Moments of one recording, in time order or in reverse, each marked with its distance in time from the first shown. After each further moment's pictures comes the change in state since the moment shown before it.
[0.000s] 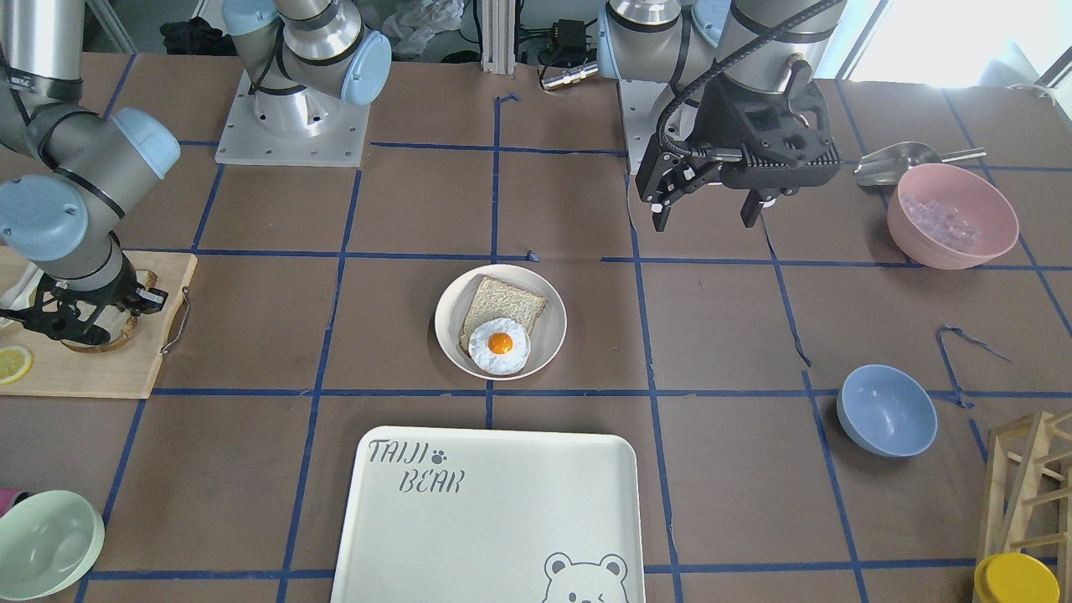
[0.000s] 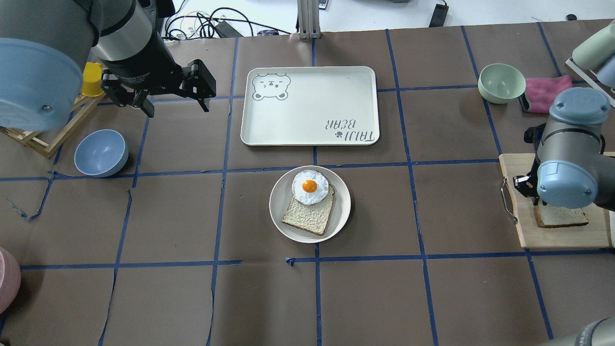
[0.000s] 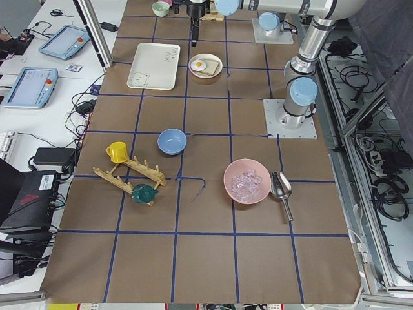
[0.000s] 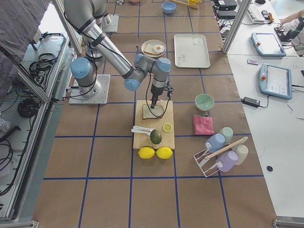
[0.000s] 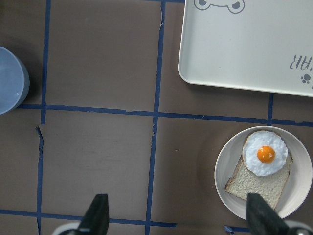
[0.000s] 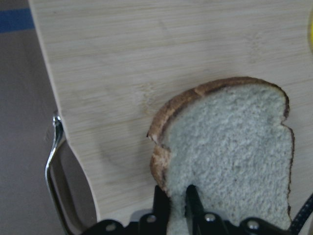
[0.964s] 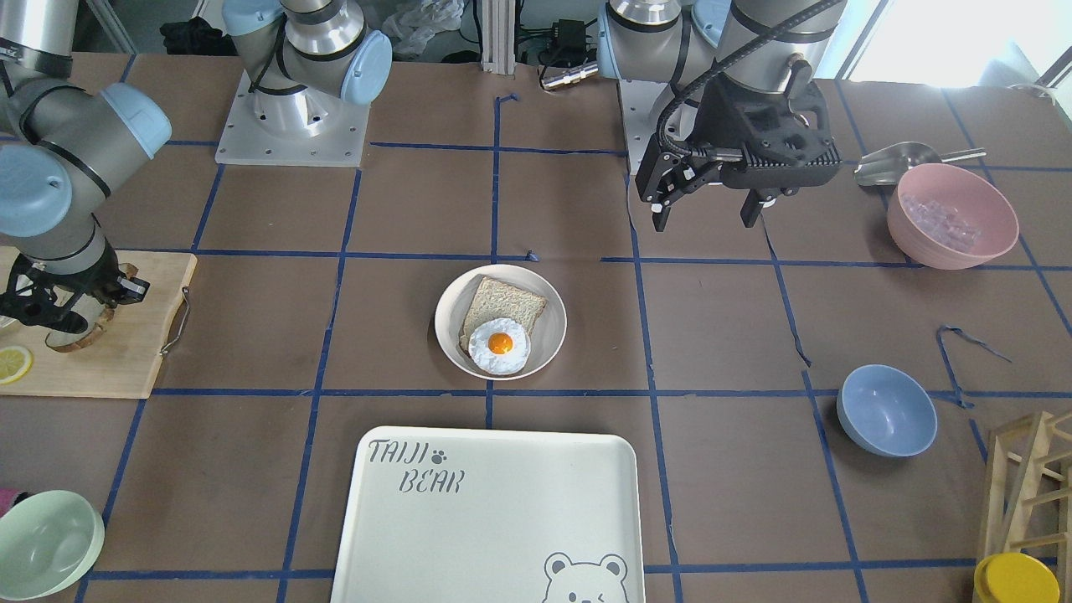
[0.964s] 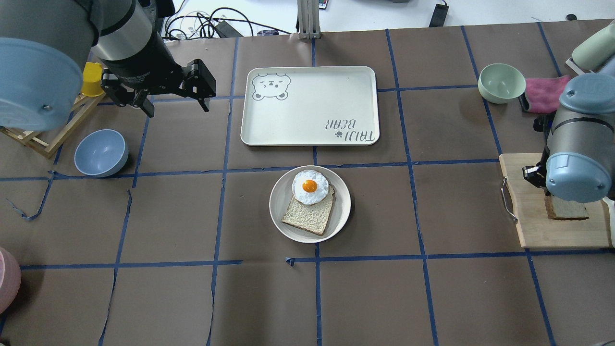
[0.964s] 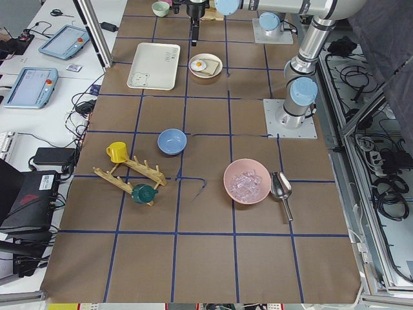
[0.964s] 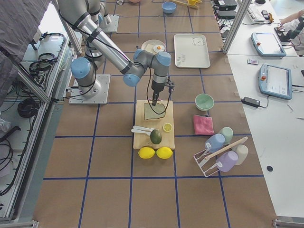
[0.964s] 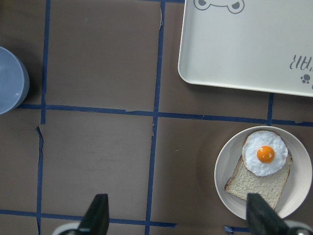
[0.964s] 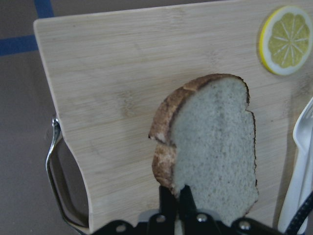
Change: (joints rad) left arm 0.000 0.000 0.000 0.000 -0.001 0.000; right arm 0.019 -0.080 -0.039 0.060 -0.018 0.012
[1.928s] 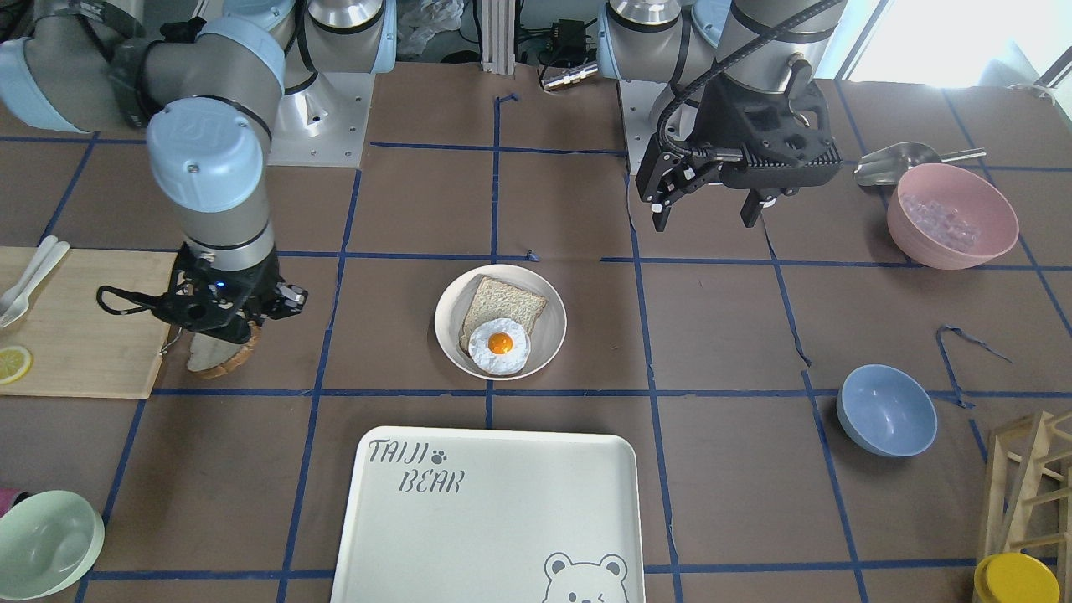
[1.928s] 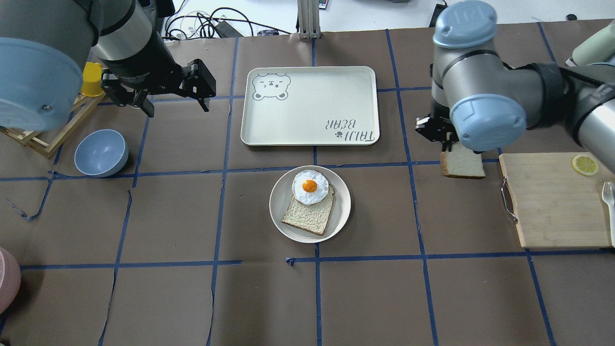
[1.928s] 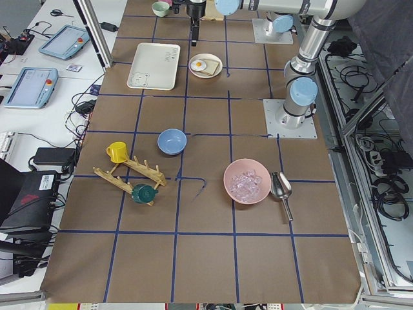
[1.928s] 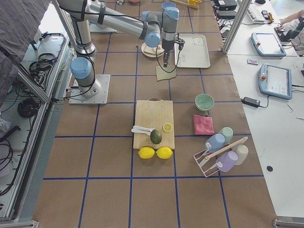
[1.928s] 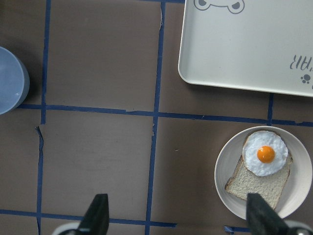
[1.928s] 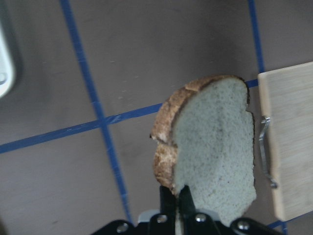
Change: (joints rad) left arm 0.000 0.000 0.000 0.000 0.001 0.000; right arm 0.530 0.006 -0.312 0.382 0.148 0.600
